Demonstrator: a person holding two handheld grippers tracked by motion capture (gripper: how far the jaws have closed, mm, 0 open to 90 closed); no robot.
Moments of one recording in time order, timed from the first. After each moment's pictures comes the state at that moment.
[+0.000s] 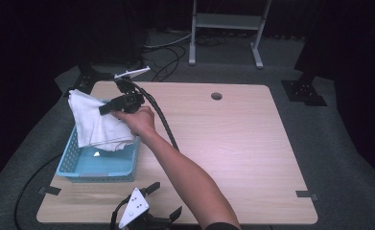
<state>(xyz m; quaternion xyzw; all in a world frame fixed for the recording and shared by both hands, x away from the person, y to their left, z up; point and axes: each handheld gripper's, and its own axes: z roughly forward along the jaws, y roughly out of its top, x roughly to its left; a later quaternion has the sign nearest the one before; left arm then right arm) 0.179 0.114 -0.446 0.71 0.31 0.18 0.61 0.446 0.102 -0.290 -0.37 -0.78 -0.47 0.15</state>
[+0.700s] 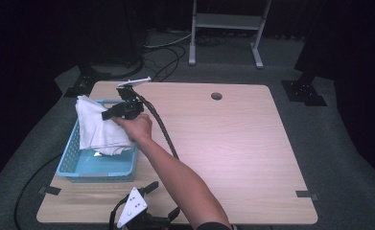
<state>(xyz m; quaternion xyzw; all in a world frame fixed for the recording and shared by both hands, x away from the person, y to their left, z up) 0.180 0.117 -0.445 0.70 0.32 0.18 0.61 0.451 0.109 -0.324 -0.42 -0.76 -0.46 0.15</state>
